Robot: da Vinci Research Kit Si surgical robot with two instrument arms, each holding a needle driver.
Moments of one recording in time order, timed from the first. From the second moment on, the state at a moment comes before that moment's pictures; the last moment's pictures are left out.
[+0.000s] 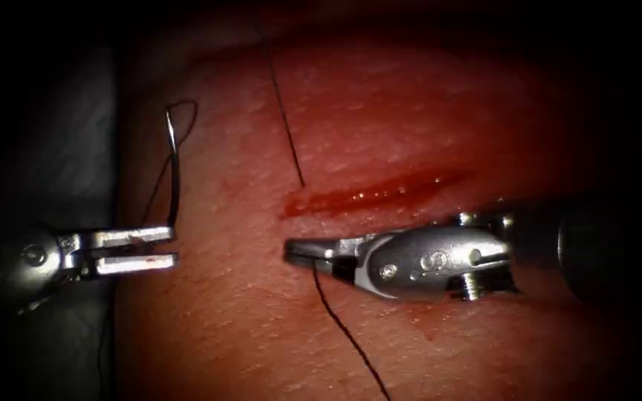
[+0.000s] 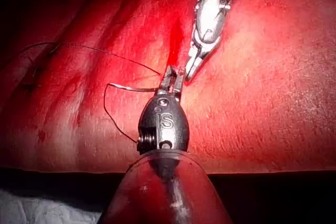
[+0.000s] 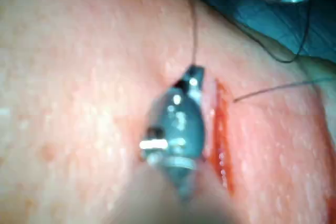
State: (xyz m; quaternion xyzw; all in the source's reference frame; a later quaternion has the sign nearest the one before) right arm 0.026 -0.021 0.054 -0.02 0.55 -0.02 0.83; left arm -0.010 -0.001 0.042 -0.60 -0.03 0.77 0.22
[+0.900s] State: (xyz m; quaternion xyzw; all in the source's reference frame) right arm 0.028 -0.030 0.041 0.05 0.55 -0.11 0.83; left arm -0.010 -0.001 0.042 -0.60 -0.03 0.77 0.22
